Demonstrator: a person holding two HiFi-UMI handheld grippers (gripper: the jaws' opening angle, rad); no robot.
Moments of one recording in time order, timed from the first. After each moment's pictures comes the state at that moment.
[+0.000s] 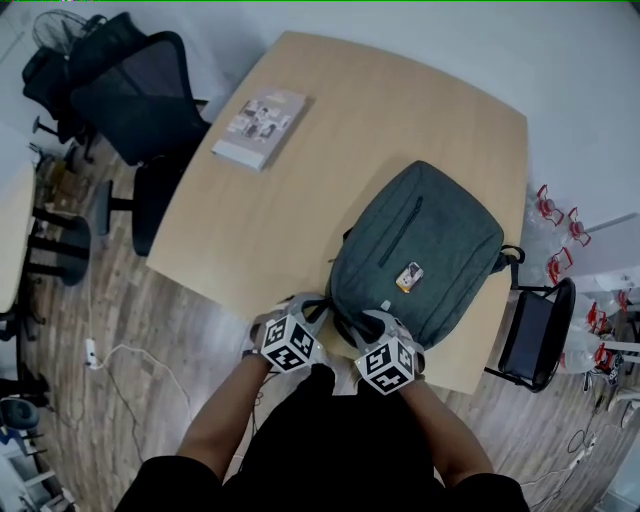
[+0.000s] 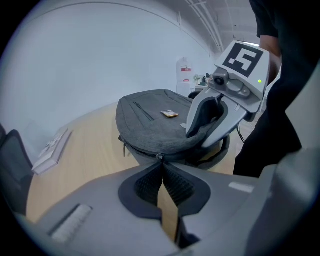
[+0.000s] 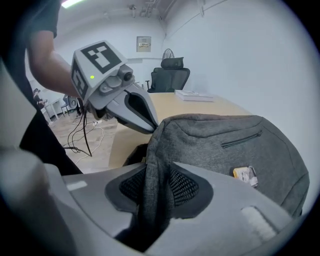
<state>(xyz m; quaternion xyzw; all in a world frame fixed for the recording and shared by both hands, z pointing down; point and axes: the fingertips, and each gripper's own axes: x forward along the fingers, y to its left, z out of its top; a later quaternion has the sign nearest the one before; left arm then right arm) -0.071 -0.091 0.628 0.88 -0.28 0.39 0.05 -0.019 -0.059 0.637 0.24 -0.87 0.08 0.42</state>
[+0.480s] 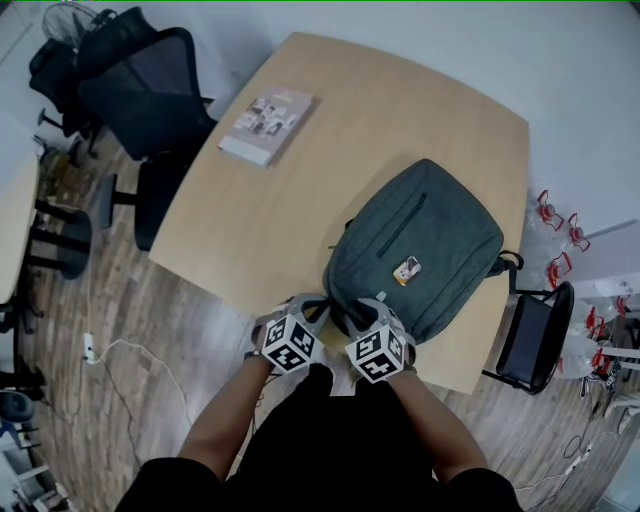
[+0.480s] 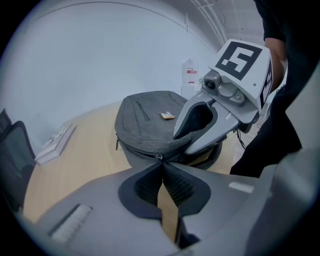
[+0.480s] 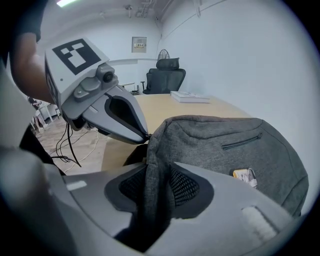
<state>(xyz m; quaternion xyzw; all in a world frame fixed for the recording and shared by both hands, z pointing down) -0.073 -0.081 0.624 0.87 -0.31 0.38 0.07 -0.038 -0.076 0.635 0.27 -0.87 0.08 0.42</state>
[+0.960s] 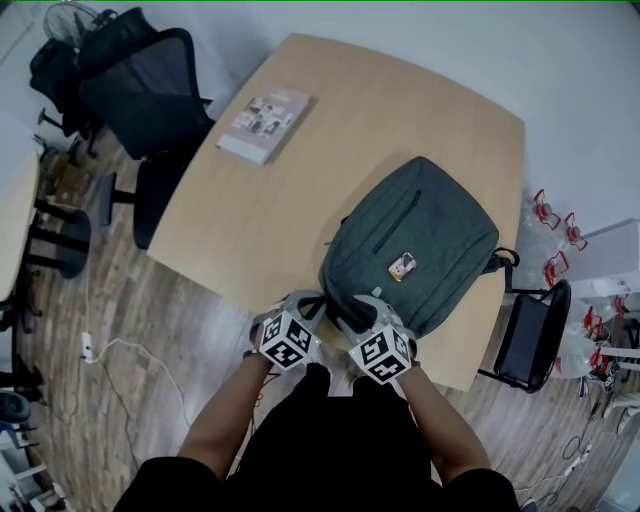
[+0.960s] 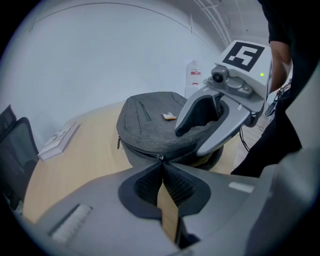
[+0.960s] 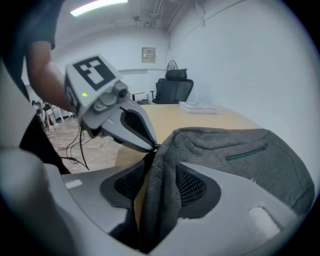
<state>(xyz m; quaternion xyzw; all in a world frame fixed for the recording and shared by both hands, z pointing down) -0.073 -0.081 0.623 0.87 -0.33 0.37 0.08 -0.041 -0.064 0.615 0.21 -0.90 0.06 0.38</state>
